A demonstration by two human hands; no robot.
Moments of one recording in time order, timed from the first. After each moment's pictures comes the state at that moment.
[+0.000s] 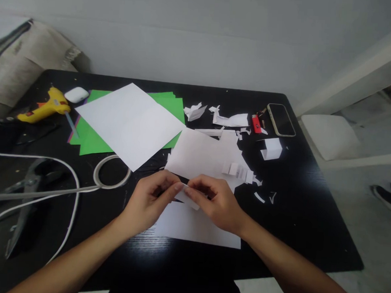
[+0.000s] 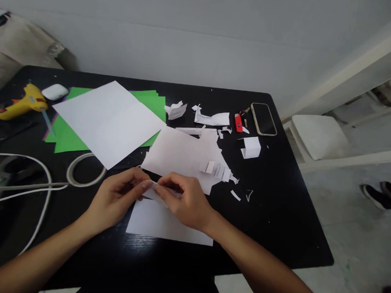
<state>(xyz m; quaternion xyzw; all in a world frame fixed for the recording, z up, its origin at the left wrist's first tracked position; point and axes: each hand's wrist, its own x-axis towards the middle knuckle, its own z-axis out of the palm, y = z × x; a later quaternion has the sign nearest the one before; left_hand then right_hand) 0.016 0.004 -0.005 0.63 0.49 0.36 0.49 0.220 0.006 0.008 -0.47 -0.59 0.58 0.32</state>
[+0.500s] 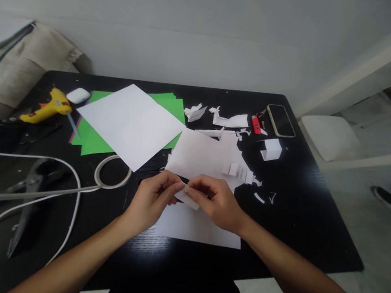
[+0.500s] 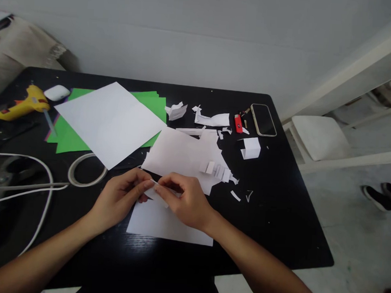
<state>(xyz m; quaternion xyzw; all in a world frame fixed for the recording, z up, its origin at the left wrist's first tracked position) 0.022 0.005 -0.006 0.59 0.50 0.38 0.51 0.220 0.006 0.004 -0.46 -0.58 0.58 0.33</state>
